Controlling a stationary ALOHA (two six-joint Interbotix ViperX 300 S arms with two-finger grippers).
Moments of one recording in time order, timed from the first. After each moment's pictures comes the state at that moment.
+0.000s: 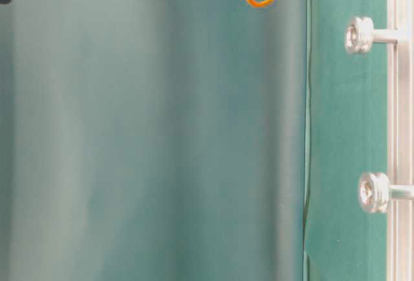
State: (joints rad) left arm -0.01 -0.98 1.02 0.04 0.41 -0.01; right arm 0.15 -0.35 0.48 -0.01 1.15 0.19
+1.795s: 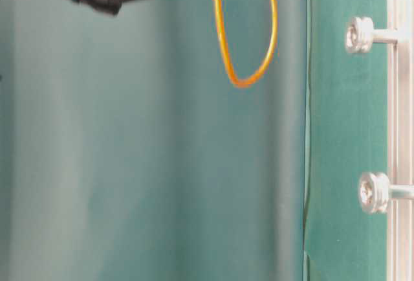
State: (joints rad) left arm -0.01 -0.98 1.02 0.04 0.41 -0.01; right arm 0.14 -0.14 0.26 -0.09 1.14 0.18
